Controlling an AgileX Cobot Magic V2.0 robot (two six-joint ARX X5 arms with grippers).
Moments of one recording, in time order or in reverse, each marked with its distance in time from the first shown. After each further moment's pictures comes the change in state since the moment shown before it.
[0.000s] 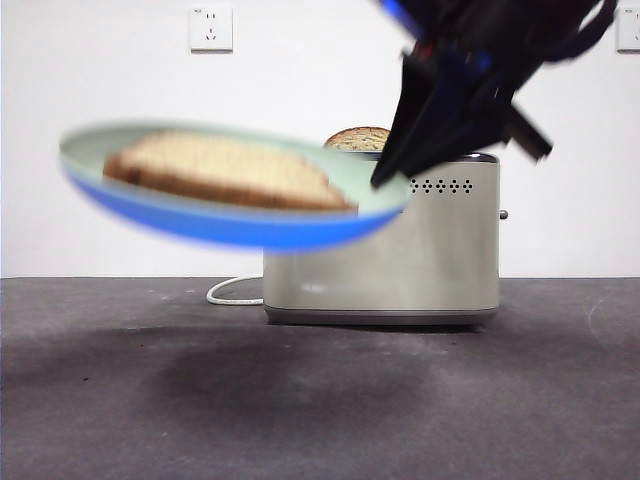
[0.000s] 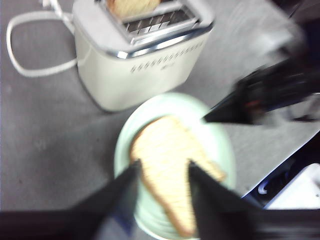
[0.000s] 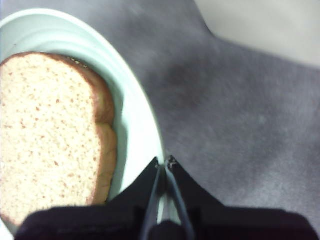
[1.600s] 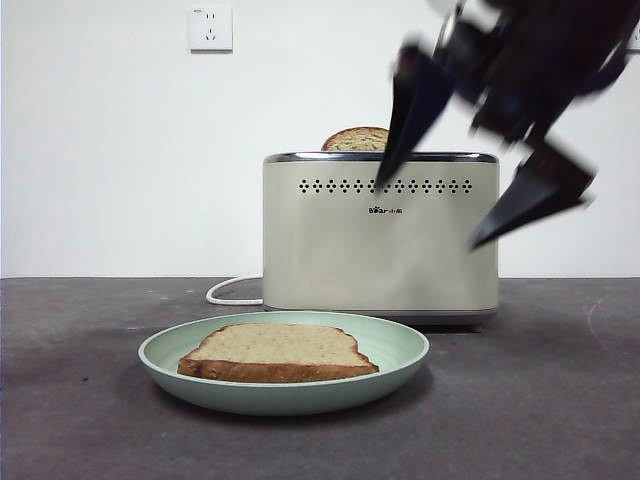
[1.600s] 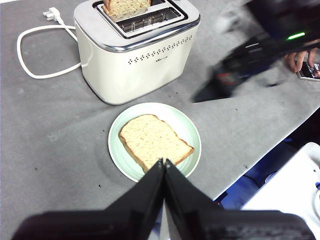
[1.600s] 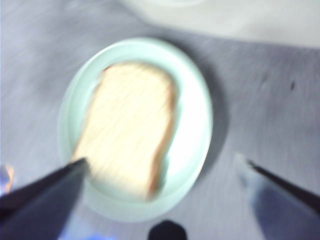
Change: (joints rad) left arm -0.008 -0.134 0.000 -0.127 -0.013 0.059; right arm -0.107 -0.010 0.024 -0.139 -0.010 -0.017
